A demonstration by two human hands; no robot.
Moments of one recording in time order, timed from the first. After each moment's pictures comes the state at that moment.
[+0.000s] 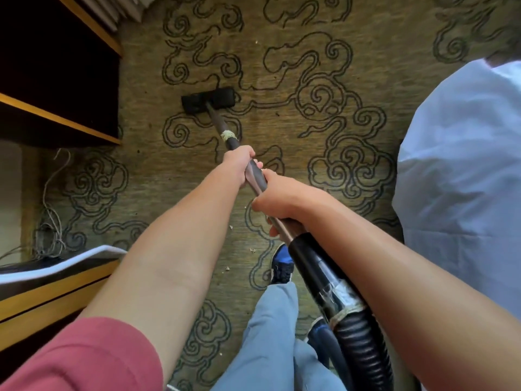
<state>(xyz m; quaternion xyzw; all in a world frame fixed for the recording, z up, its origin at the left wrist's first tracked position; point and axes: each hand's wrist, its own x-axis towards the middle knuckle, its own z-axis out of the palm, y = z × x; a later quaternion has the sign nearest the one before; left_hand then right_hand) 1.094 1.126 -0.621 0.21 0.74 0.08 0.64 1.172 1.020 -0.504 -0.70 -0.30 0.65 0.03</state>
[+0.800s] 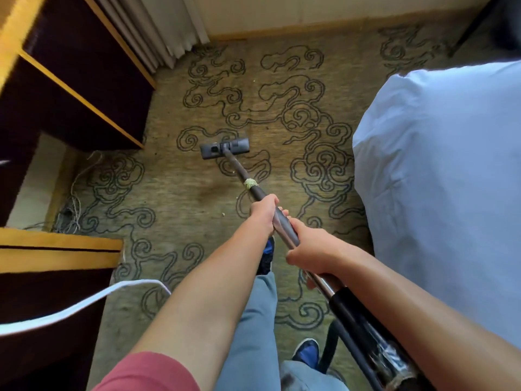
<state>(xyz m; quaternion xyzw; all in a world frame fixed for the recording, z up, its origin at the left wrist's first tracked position) 1.083 0.758 -0.523 0.17 0.72 0.13 0.66 1.155 0.644 -0.399 -0.72 -0.43 0.55 -0.03</state>
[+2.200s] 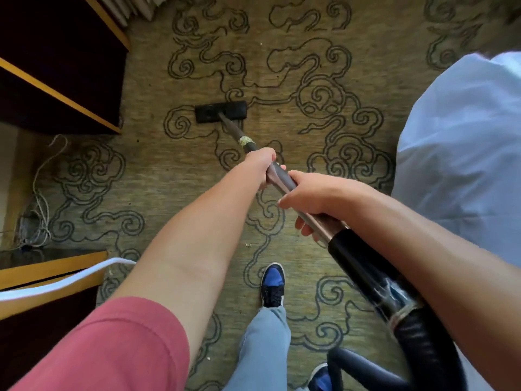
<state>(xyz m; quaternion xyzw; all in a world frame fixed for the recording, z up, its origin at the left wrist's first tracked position) 1.081 1.043 -0.639 0.24 0.71 0.03 0.66 1.156 0.928 -0.505 -0.72 -0.32 0.62 0.00</state>
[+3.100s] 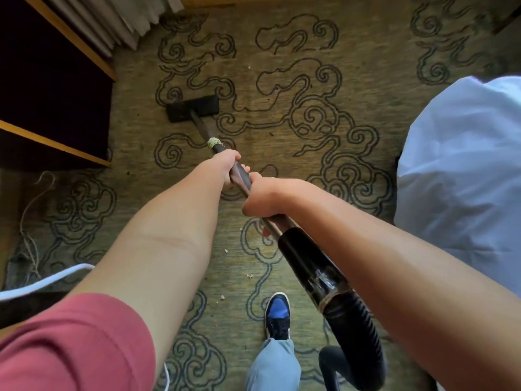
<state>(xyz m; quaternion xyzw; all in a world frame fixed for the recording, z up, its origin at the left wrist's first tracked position) 1.078 1.182 -0.661 0.22 0.70 0.00 0.68 1.155 1.065 -0.548 -0.69 -0.46 0.55 -0.11</state>
